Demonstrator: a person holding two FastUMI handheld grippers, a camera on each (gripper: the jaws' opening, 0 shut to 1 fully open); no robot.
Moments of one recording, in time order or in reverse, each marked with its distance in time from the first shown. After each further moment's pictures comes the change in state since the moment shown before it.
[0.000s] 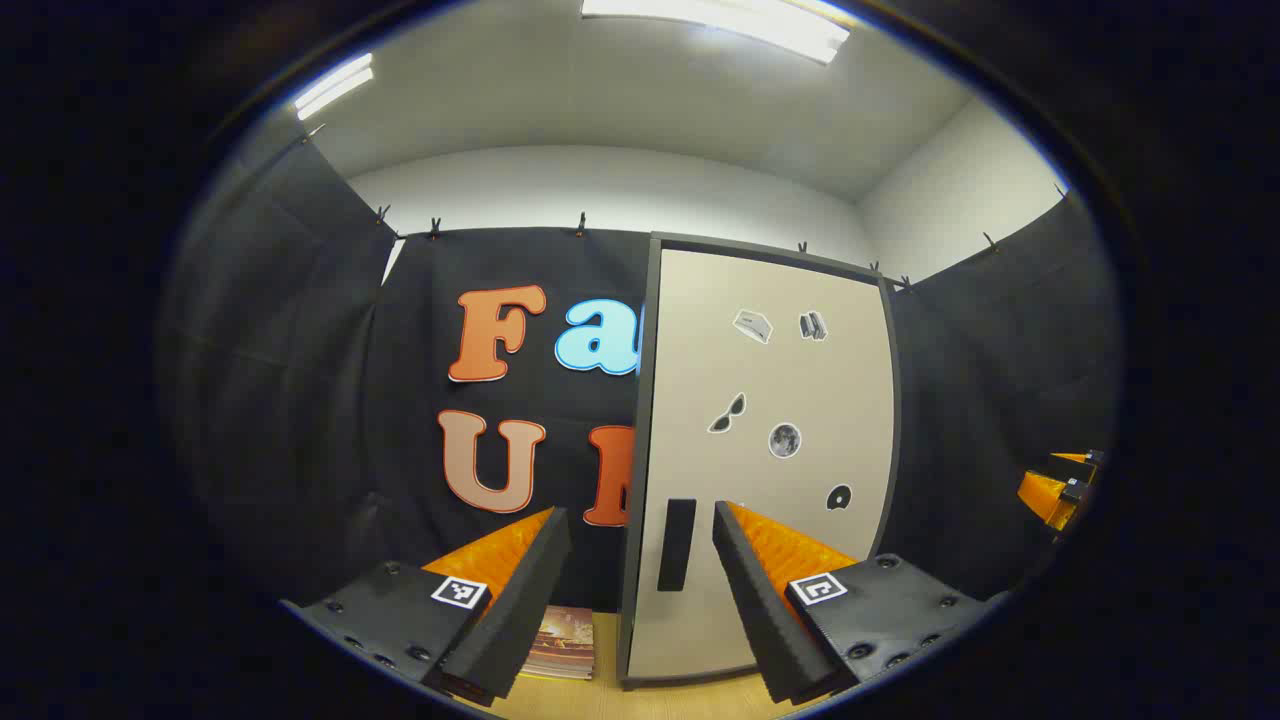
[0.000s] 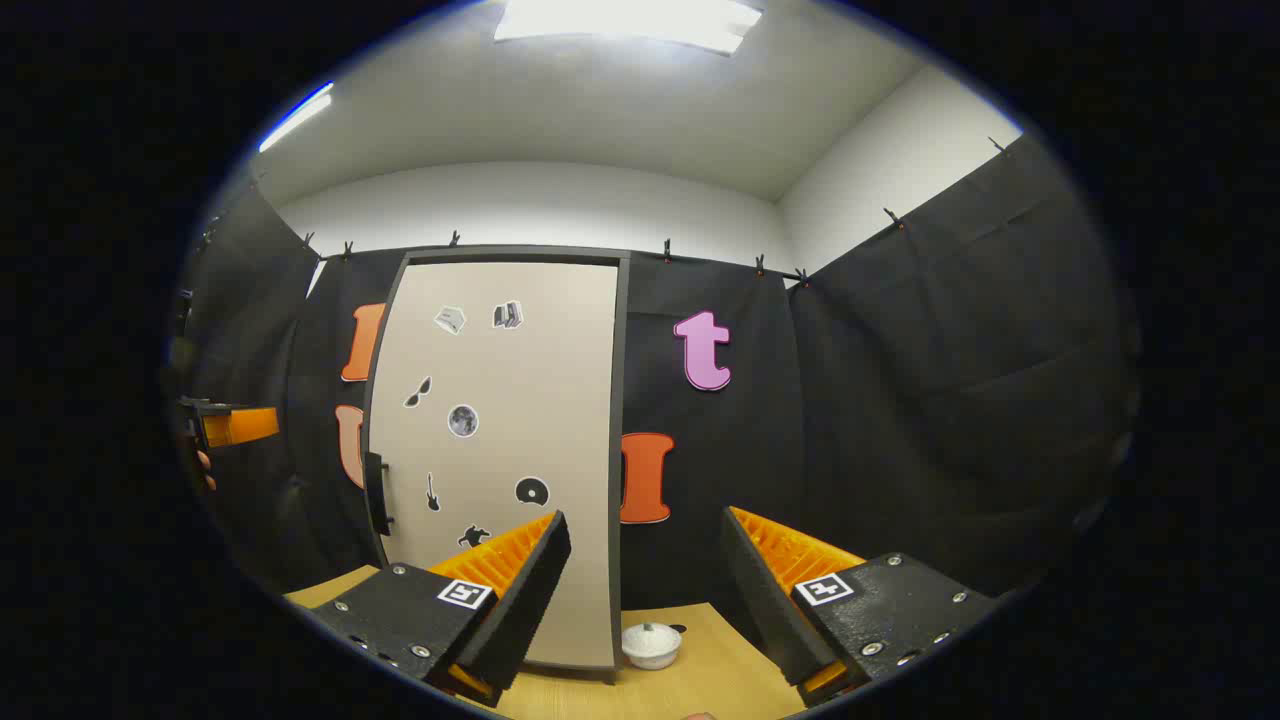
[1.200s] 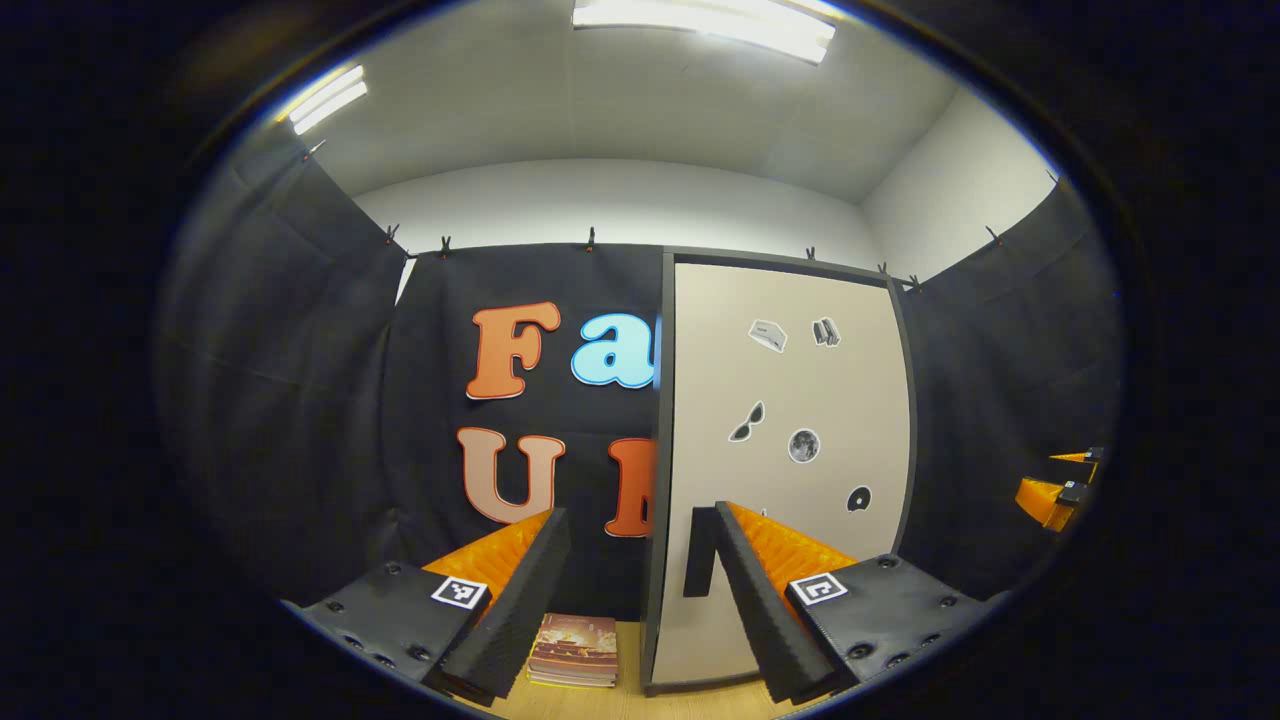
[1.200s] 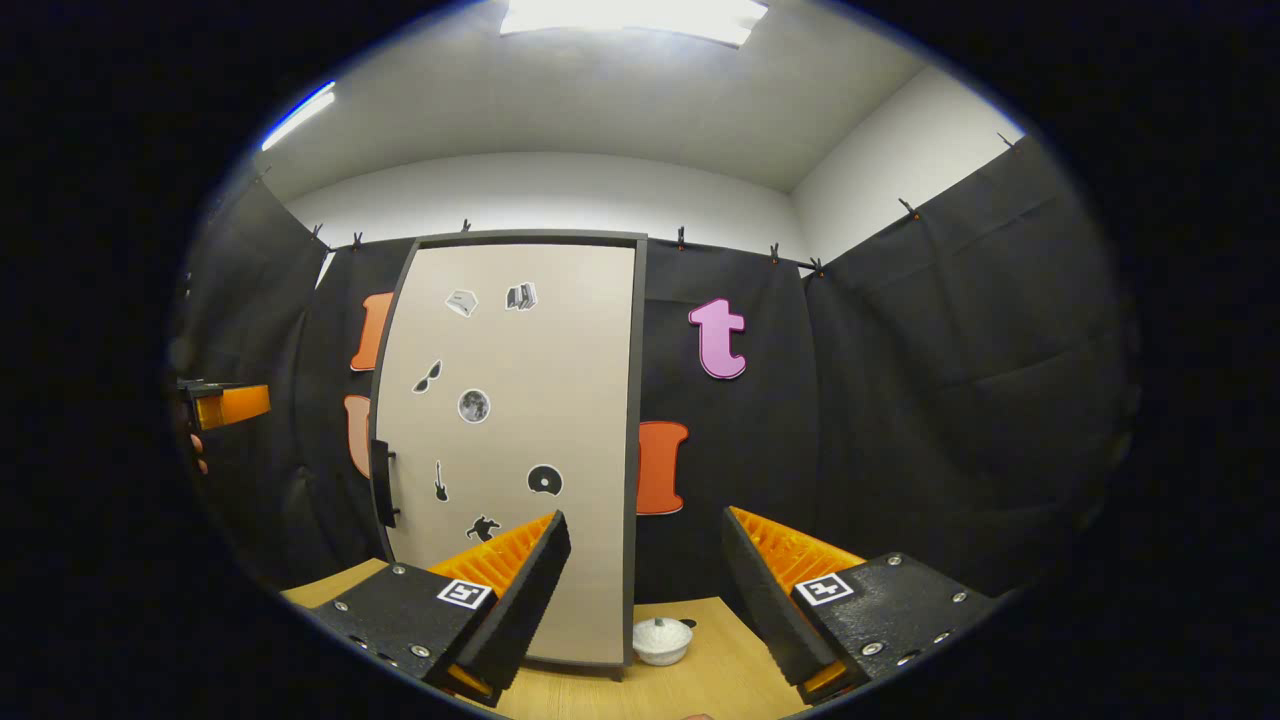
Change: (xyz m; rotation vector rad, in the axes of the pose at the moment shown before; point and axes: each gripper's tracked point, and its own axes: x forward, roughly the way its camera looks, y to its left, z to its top) left arm -0.007 0.014 0.005 0.037 -0.036 0.038; right arm 0.013 0.018 -0.018 0.000 0.031 0.040
